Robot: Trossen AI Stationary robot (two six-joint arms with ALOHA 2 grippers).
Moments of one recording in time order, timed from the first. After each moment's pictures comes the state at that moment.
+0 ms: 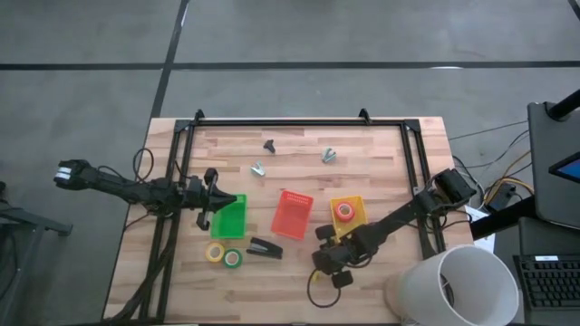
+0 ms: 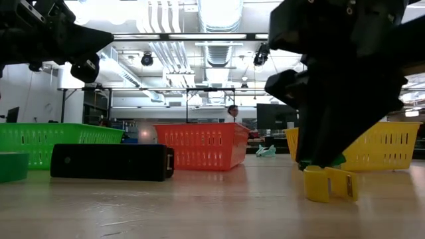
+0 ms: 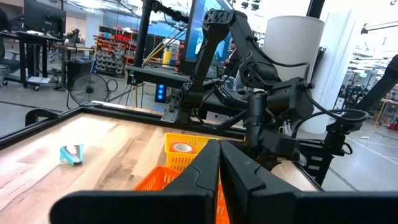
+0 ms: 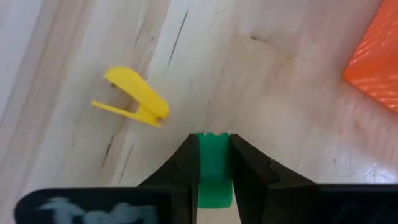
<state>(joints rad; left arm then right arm) -0.18 0.44 0.01 0.58 -0.17 -0.18 0.48 1.88 1.13 -0.37 0.13 0.17</state>
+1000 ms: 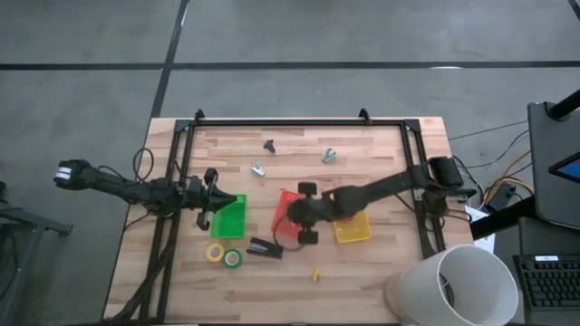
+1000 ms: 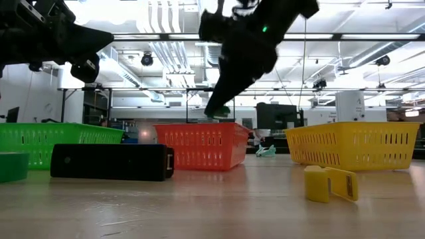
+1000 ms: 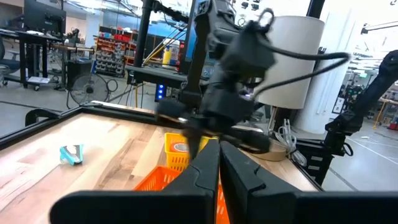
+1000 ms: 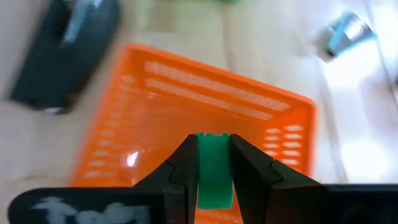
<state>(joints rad) -0.18 0.44 0.01 0.58 -0.17 -0.18 0.17 1.88 1.31 -0.39 0.24 0.10</state>
